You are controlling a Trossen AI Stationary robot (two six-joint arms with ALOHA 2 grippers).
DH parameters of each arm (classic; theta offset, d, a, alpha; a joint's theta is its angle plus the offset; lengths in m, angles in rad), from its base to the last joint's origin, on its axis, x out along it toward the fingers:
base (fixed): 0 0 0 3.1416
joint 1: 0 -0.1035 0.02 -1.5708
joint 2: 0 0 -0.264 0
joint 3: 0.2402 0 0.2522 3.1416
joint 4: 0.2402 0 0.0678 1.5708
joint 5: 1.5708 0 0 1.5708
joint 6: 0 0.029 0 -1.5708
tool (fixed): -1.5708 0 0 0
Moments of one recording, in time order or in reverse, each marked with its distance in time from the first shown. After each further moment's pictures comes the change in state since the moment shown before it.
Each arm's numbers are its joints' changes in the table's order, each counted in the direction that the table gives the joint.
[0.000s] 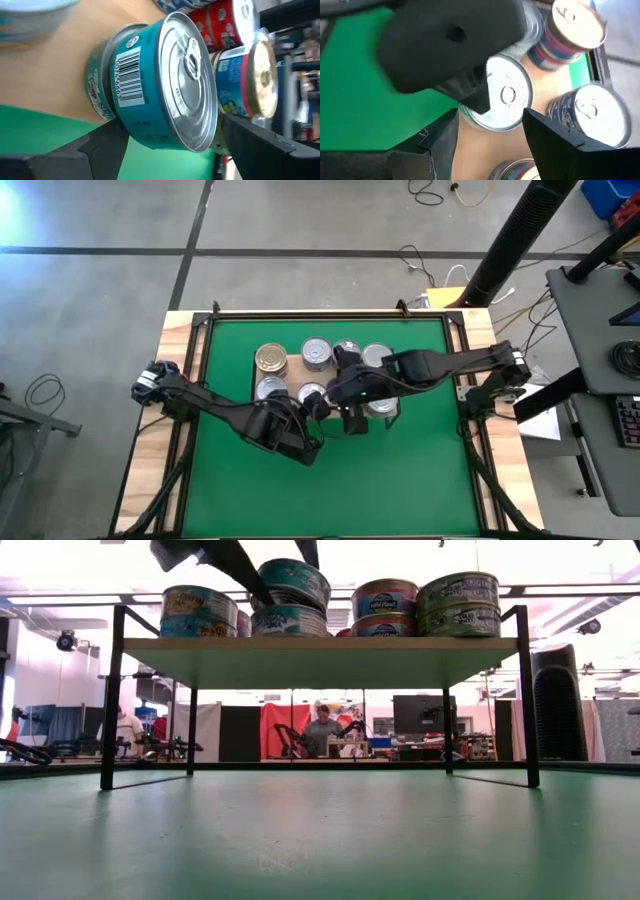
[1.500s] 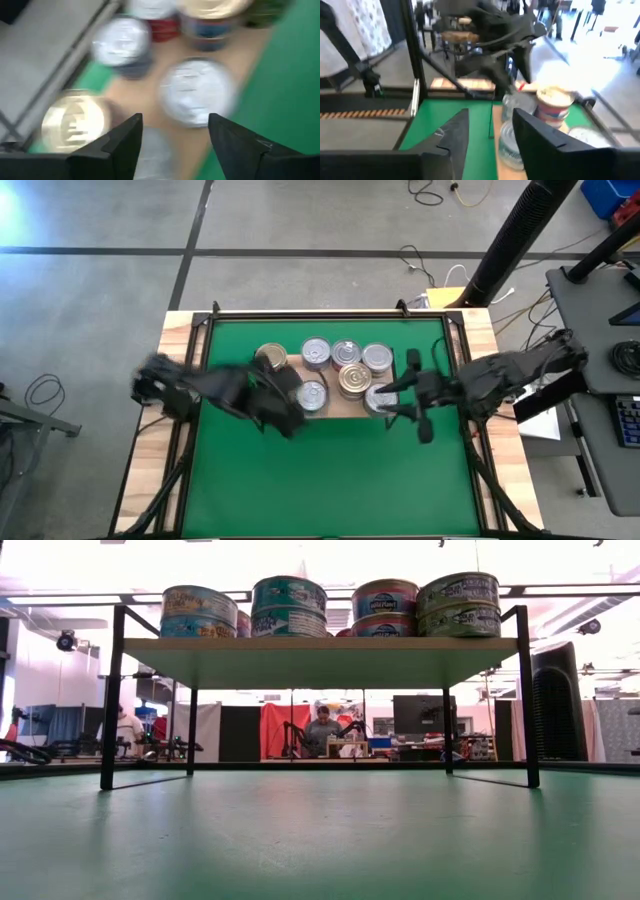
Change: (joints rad) left arm -0.064 -0.004 0.461 0.557 -0.184 1.524; right arm -0.213 0.606 -0.568 -0.566 -0.128 0.138
